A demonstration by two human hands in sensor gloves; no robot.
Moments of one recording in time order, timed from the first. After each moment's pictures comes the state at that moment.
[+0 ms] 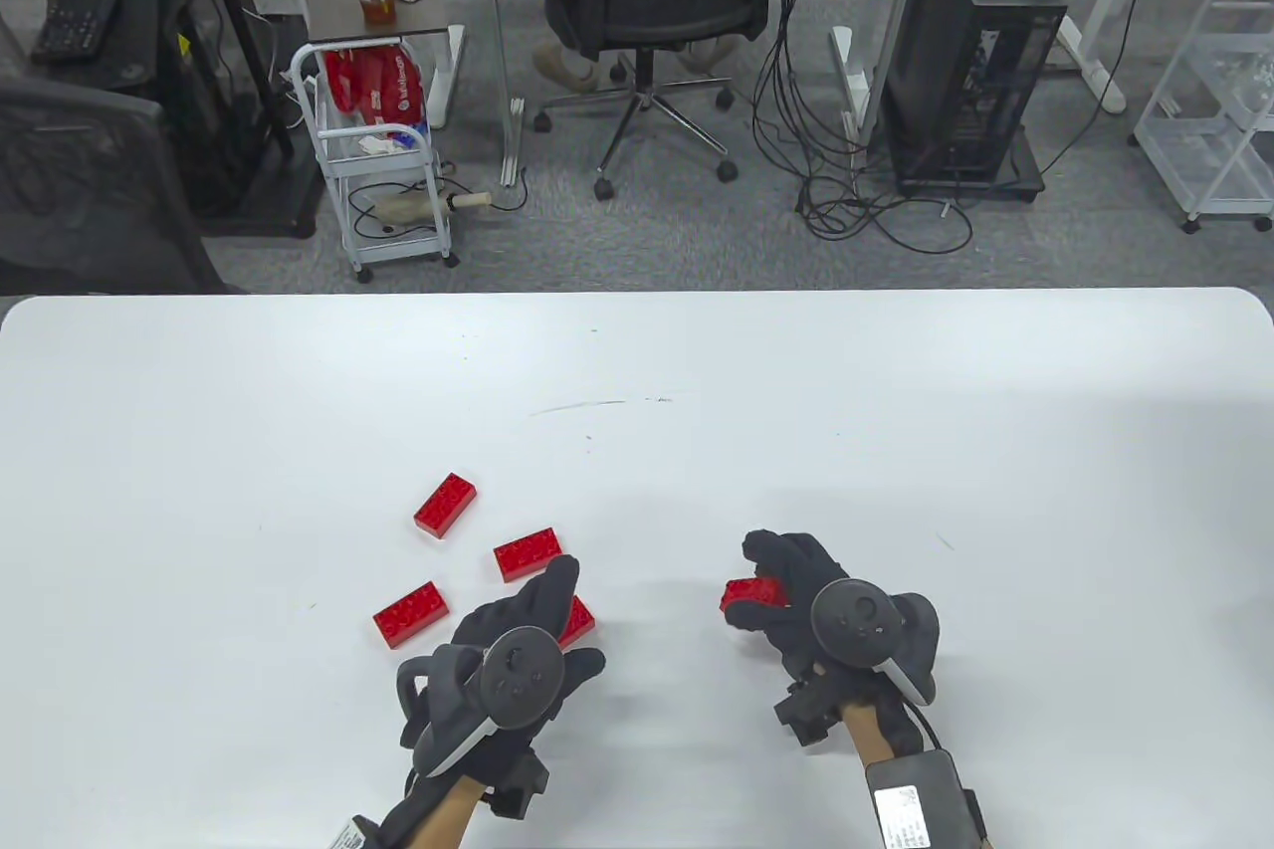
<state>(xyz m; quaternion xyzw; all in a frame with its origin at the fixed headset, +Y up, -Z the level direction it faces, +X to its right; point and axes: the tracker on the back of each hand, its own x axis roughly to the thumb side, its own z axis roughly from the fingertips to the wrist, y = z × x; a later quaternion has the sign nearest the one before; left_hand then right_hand) -0.141 -0.698 -0.260 0.07 -0.09 0.15 0.98 0.159 -0.749 -0.325 0.12 -0.11 0.95 0.26</state>
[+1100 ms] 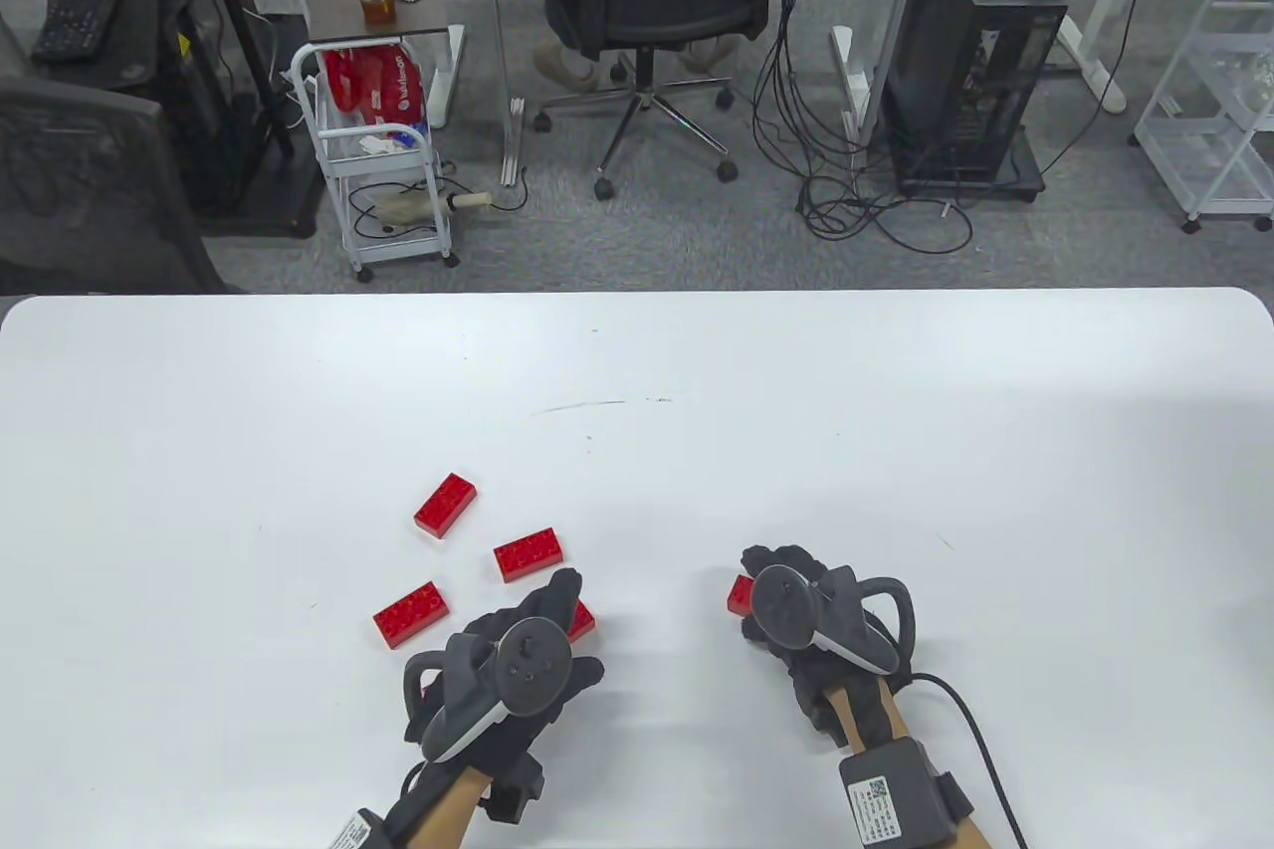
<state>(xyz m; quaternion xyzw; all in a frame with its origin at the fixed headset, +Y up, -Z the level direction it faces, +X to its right) -0.138 -0.714 -0.269 0.01 -0.09 0.12 0.99 0.139 -0.756 -0.338 0.12 0.00 0.99 0.03</state>
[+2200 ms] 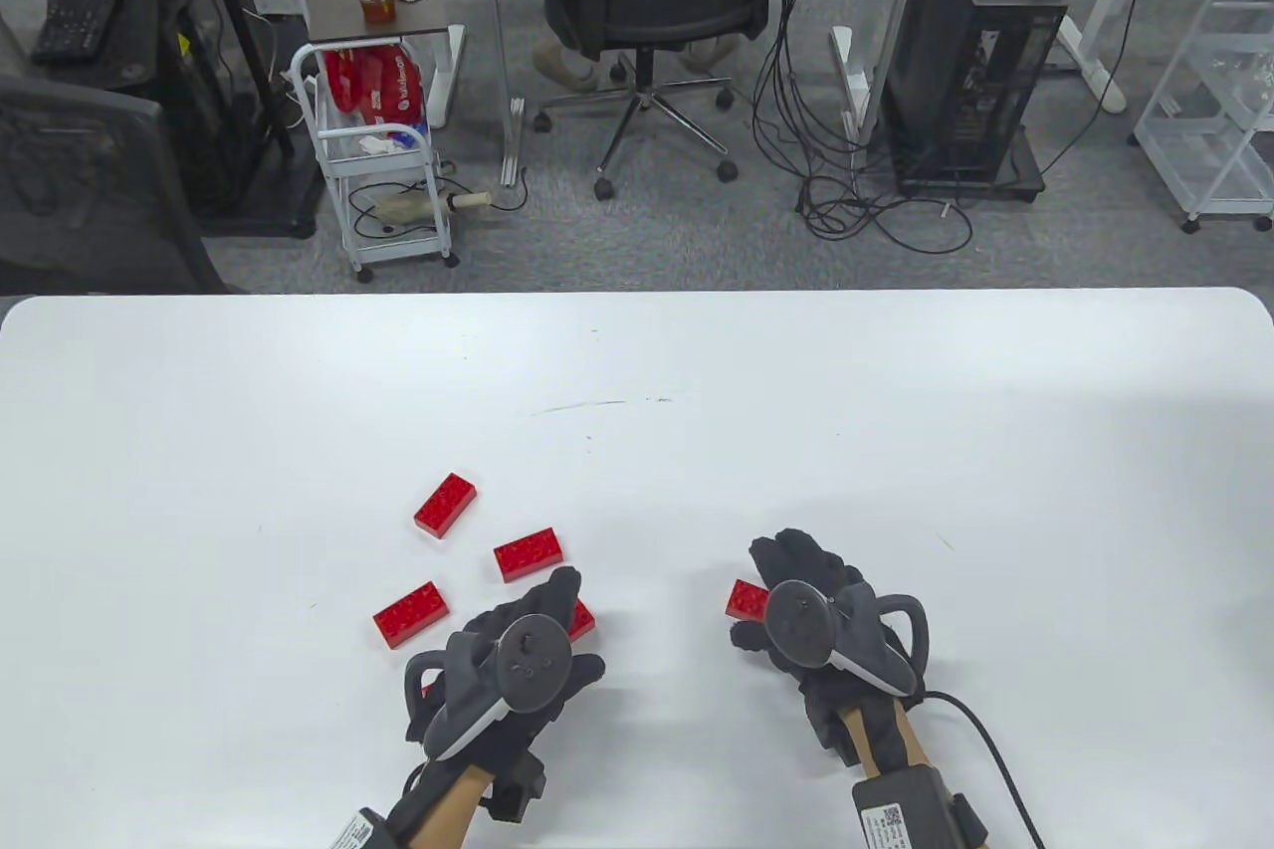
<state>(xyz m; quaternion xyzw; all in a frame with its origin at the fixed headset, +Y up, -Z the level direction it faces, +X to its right) -0.138 -0.718 -0.270 0.02 -0.09 0.13 0.99 0.150 -0.736 -0.311 0.13 -0.04 0.99 0.08</state>
